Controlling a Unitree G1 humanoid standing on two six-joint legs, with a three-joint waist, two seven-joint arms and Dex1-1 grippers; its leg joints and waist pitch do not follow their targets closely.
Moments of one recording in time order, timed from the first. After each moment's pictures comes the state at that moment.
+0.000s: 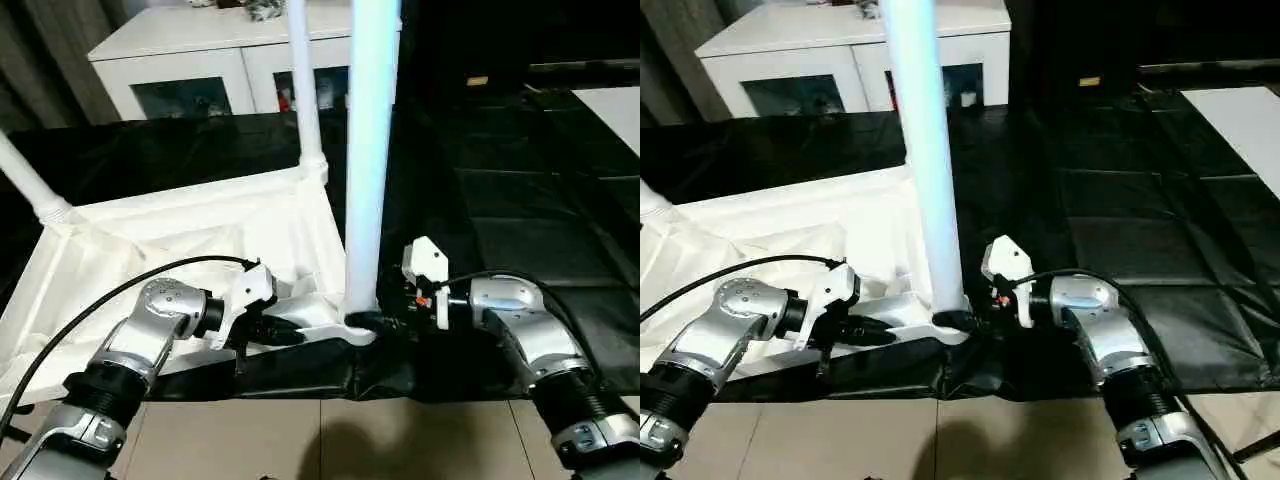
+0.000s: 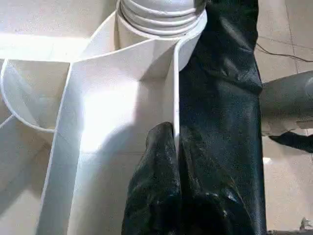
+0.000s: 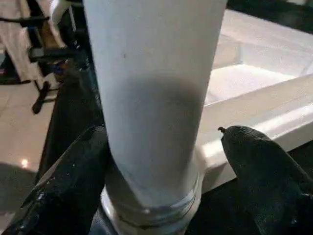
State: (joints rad) left arm -0.48 0.46 -0.29 0.50 -0.08 0.12 -1.30; right arm -0.47 -0.39 0.22 0.44 0.16 0.03 1.17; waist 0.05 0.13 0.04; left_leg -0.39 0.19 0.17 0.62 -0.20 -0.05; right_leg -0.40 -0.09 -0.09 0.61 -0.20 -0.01
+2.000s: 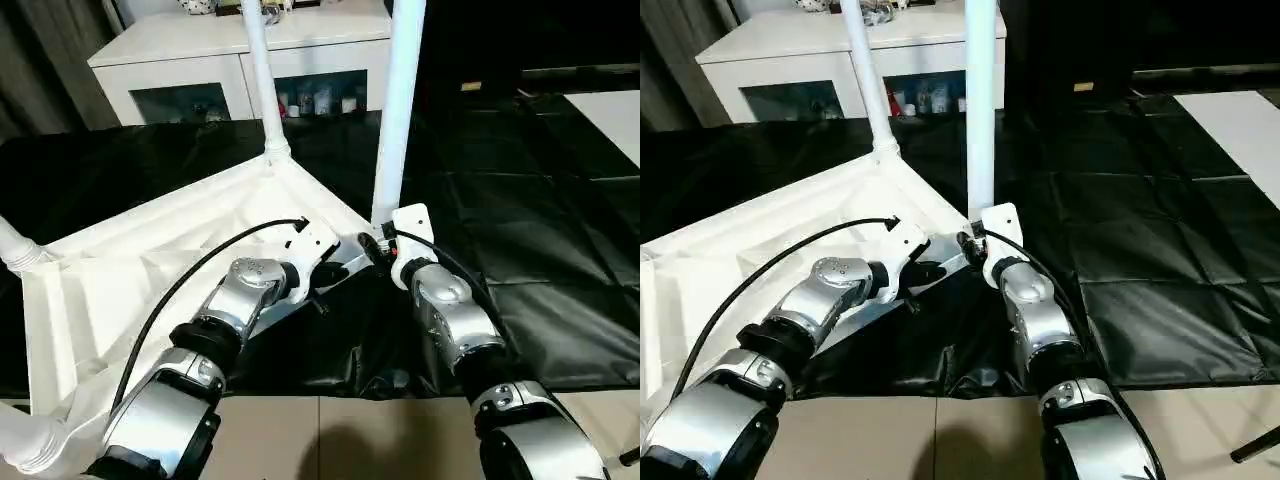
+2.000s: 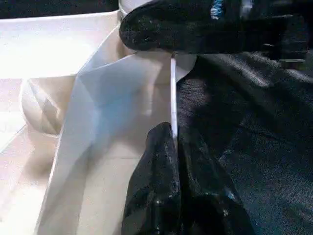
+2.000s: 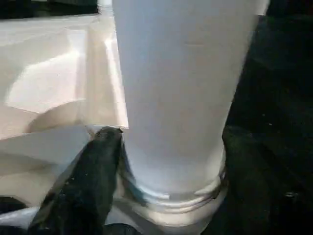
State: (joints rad) left arm -0.76 0.13 -0.23 0.91 0.02 0.13 -0.70; right arm -0.63 -0.05 0.03 0.82 0.01 -0.01 0.24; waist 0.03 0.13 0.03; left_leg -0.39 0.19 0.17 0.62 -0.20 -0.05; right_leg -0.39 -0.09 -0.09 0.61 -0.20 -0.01
